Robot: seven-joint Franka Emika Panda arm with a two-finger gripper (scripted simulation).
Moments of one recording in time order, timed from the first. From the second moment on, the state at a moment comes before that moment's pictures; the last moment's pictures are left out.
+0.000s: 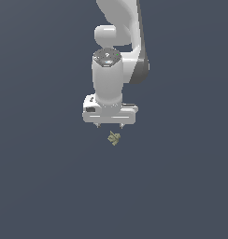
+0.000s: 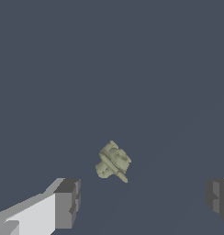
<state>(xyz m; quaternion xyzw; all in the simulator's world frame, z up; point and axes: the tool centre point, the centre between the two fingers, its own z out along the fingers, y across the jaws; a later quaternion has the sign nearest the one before) 0.002 -0.018 0.184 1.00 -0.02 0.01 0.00</state>
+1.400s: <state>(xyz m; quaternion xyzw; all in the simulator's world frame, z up) -0.023 0.001 0.108 0.95 -0.31 0.00 0.00</state>
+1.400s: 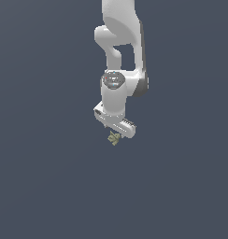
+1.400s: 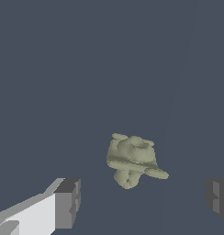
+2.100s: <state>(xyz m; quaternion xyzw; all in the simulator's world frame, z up) -0.034 0.005 0.083 0.92 -0.40 0.00 0.00</state>
